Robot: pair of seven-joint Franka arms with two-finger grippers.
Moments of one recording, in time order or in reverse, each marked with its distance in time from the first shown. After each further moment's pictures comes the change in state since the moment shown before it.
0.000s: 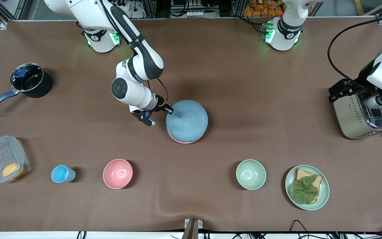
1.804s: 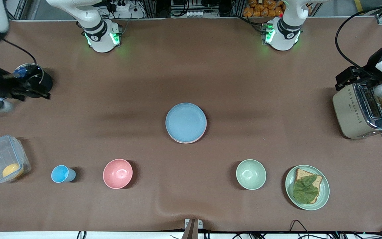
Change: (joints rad) left arm -0.081 -0.046 0.107 0.008 0.000 -0.119 0.035; right arm -0.497 -0.457 -0.185 0.332 -0.597 -0.868 -0.901
